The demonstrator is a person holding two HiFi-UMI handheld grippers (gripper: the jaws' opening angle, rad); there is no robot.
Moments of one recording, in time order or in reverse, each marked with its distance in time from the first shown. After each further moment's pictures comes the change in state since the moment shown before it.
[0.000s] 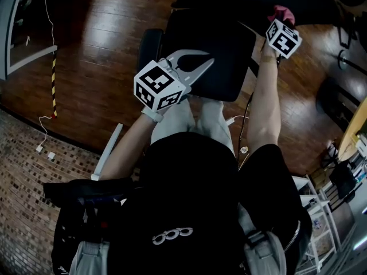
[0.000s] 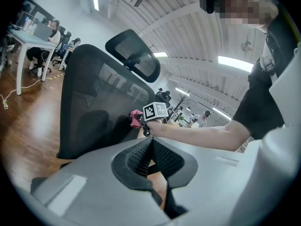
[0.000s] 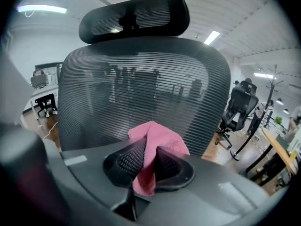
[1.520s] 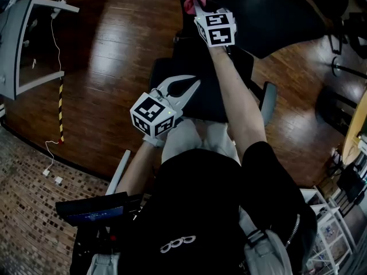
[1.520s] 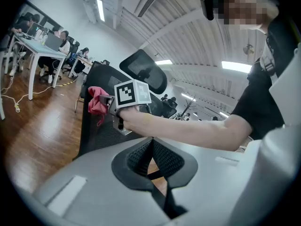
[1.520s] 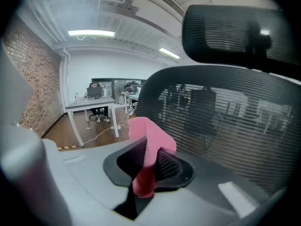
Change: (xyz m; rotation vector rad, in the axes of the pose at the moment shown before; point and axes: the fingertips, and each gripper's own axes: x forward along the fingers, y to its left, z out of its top) left arm -0.059 0.027 0.019 -0.009 -0.080 0.084; right arm -0.015 0.312 0.115 -0.235 -0.203 0.573
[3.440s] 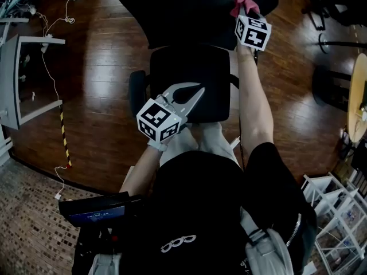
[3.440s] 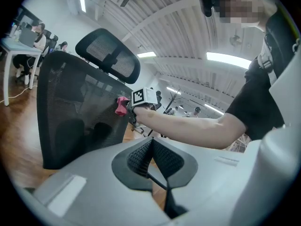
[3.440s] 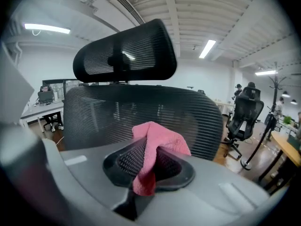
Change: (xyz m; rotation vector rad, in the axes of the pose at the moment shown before) left arm 0.092 -0.113 -0.014 0.099 0.068 -0.163; right arm -0.203 -0.266 -0.068 0.232 0.012 -0.507
